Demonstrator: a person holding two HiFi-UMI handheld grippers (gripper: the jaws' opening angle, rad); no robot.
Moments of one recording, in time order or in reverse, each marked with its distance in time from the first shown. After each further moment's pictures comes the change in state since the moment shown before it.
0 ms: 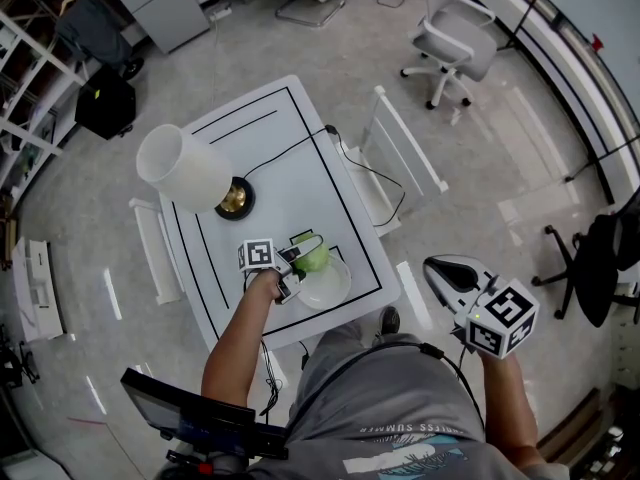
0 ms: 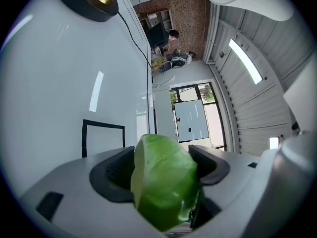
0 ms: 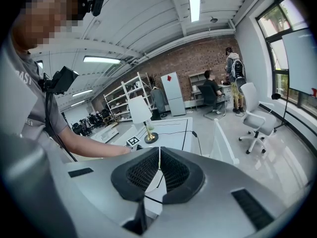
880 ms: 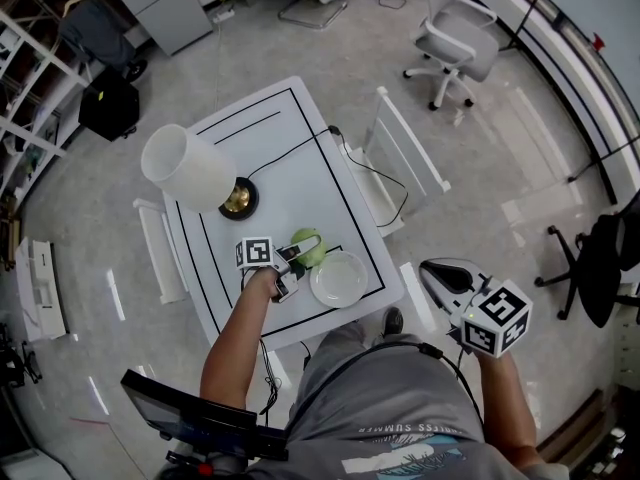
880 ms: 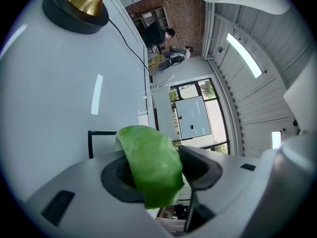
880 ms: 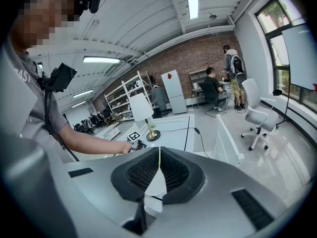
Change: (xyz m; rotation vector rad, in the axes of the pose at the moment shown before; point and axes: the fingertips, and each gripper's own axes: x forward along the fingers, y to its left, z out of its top) left arm -0.012 -0.007 0.004 0.054 0.021 0.034; right arm 0.006 0.008 -0.014 0.018 0.014 0.018
